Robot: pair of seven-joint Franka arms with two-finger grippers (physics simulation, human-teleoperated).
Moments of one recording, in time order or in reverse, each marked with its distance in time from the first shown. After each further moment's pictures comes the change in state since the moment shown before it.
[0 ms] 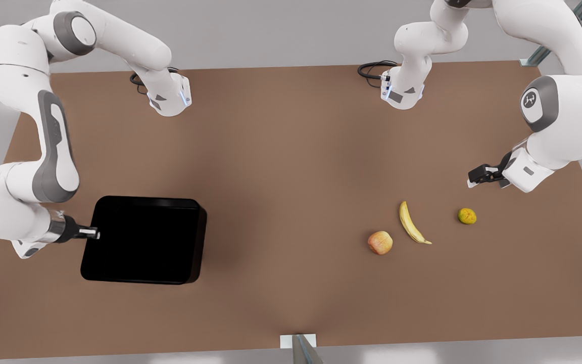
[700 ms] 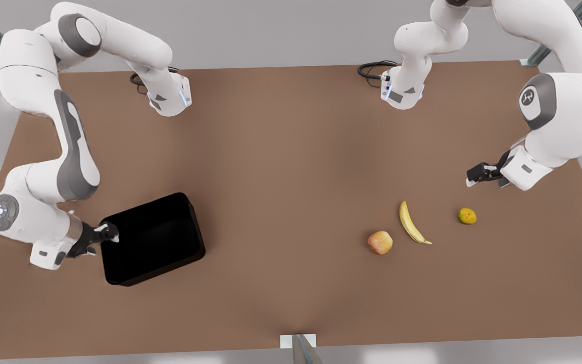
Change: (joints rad) left arm -0.003 -0.013 -0.006 -0.007 0.003 0.005 0.003; right arm 0.118 -0.019 0.140 0.086 -0.146 -0.016 -0.367
